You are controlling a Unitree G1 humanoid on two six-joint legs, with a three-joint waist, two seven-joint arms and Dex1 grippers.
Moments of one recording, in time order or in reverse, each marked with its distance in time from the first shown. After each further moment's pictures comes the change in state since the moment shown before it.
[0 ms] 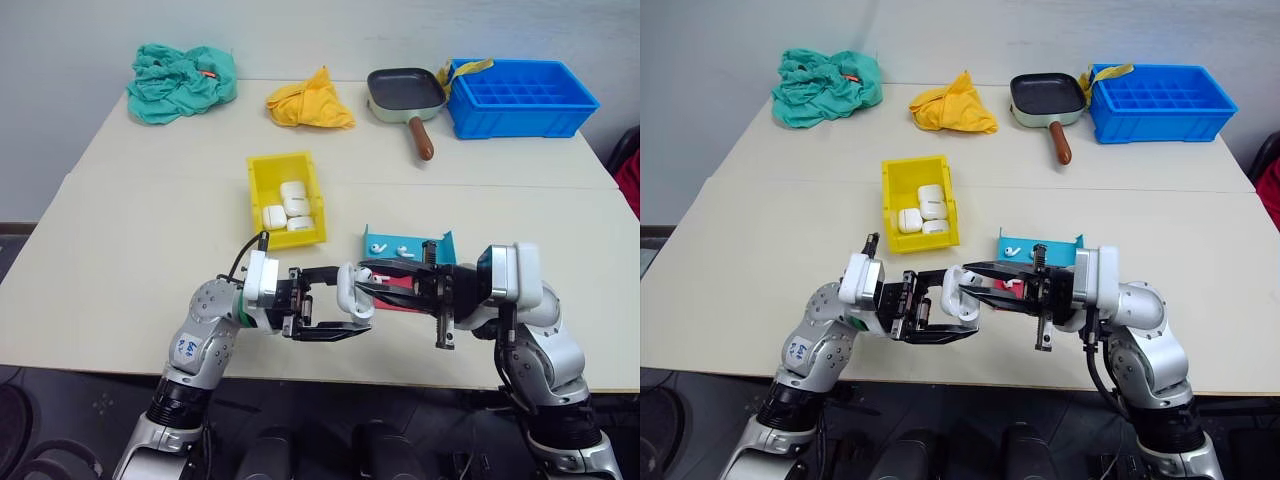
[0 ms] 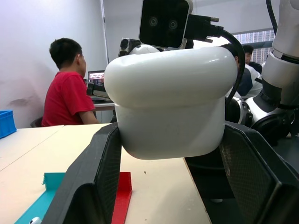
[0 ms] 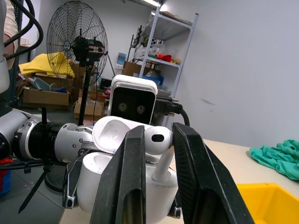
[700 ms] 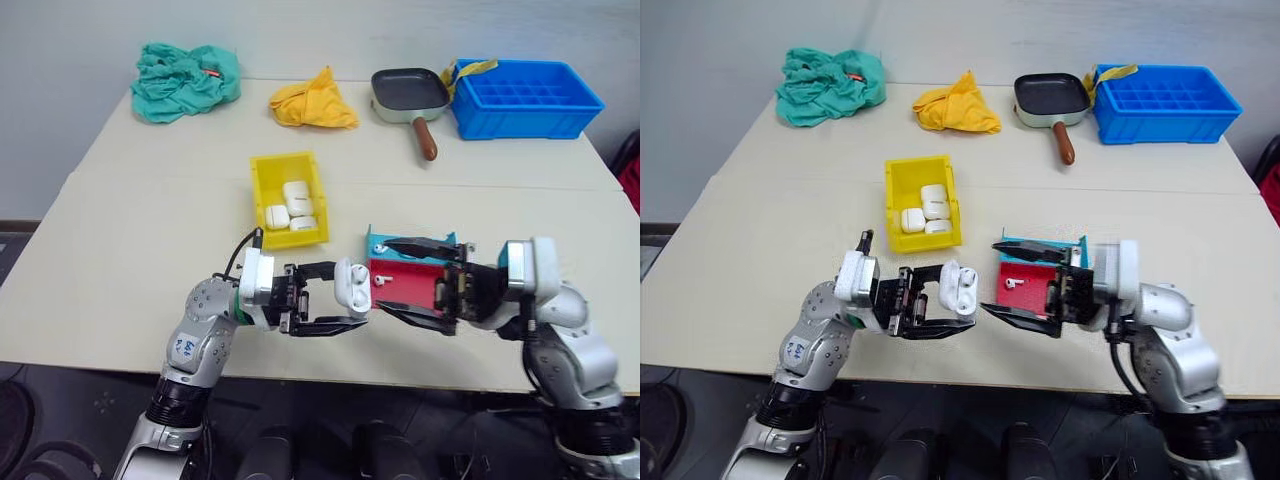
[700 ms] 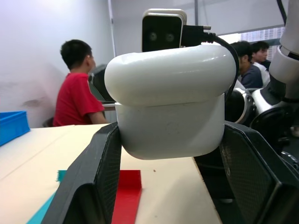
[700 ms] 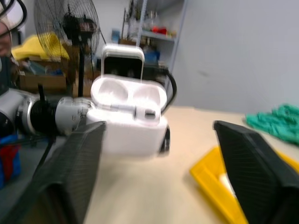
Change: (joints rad) left arm -0.001 0.010 0.054 0.006 0.008 -0.017 0.001; right arm 0.068 -0.159 -0.126 -0.016 0.082 0.108 -0.019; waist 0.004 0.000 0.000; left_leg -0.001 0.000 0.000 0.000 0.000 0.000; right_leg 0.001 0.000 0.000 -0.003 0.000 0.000
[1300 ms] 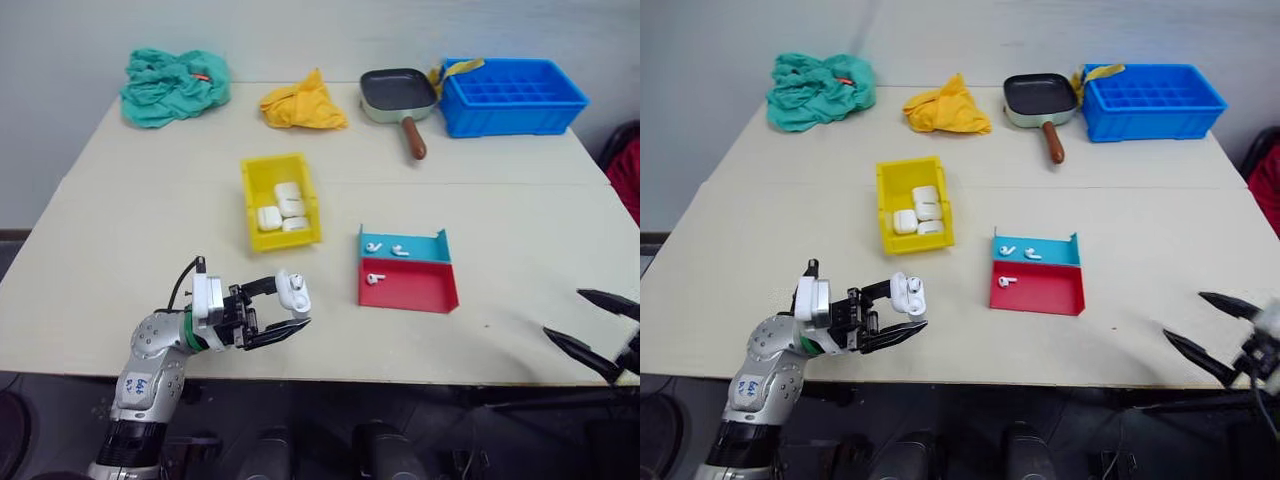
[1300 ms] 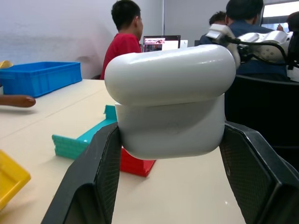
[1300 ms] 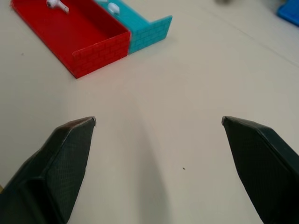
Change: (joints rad) left arm 0.226 0.116 0.126 -0.013 0.010 -0.080 0.058; right arm 0.348 -0.291 -0.435 0.459 -0.303 -0.110 0.012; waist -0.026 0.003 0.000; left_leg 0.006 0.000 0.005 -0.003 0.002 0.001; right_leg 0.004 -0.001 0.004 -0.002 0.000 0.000
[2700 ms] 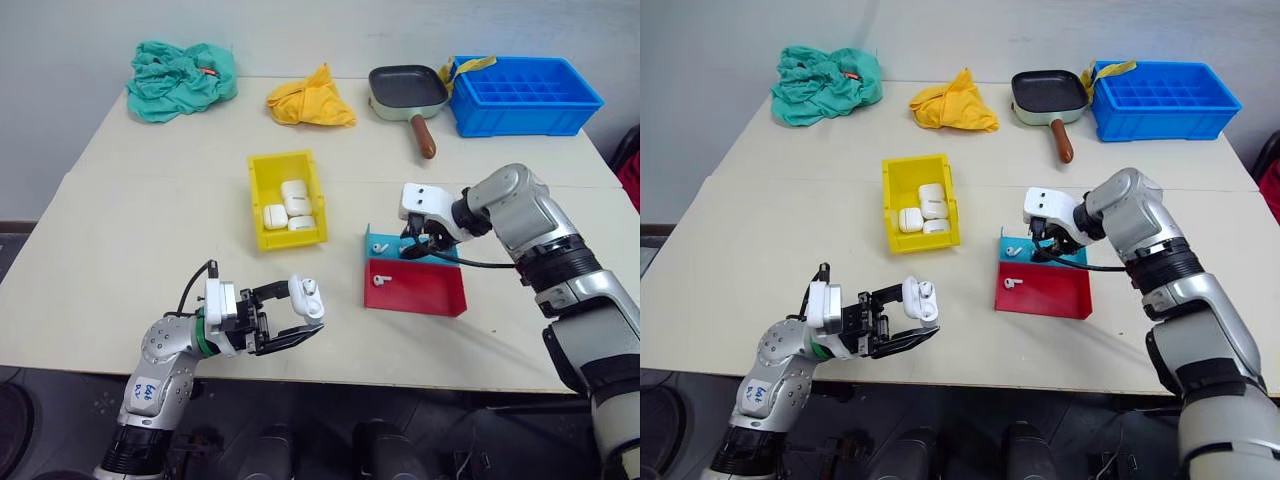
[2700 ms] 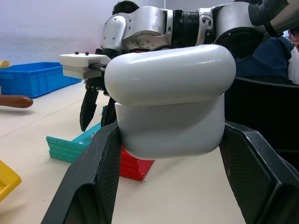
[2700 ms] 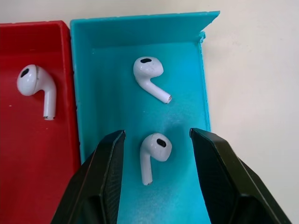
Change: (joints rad) left arm 0.018 -0.011 -0.061 -0.035 0.013 -0.005 0.051; right arm -1.246 0.254 1.023 0.552 -0.597 0.346 0.187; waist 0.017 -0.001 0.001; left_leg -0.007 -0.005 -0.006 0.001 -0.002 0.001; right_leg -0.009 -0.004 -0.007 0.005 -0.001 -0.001
